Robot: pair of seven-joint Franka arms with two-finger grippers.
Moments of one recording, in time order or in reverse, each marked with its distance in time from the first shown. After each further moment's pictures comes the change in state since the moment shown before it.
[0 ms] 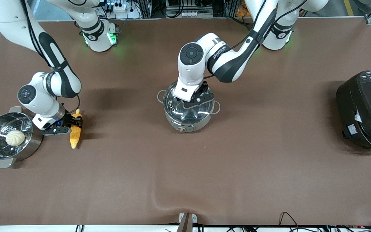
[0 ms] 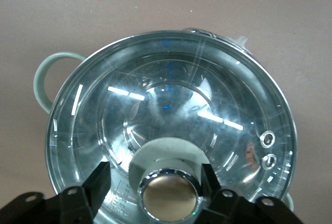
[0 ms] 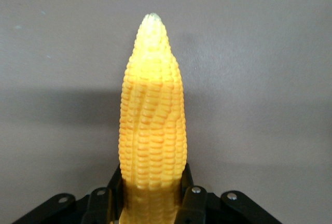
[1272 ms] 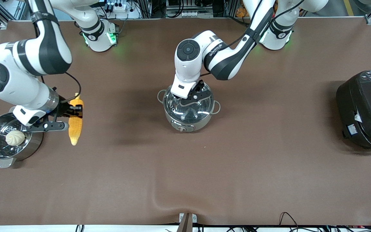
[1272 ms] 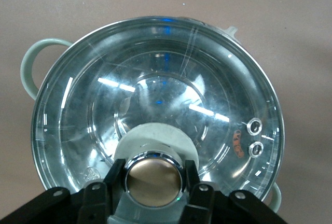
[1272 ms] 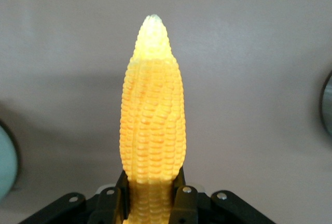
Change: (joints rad) left arm -0.018 -0.001 -0.002 -0.002 0.001 0.017 -0.034; right arm 0.250 -0.195 0.016 0.481 0.004 -0.786 0.357
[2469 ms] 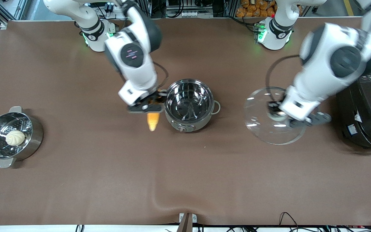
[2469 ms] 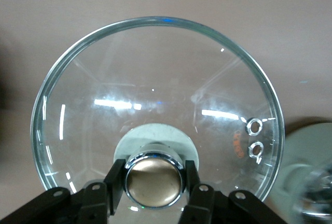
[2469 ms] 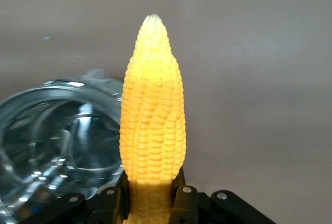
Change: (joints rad) left arm 0.619 -0.290 0.024 -0.098 0.001 -0.275 0.870; right arm 0.523 0.189 0.007 0.102 -0.007 0.164 0.573
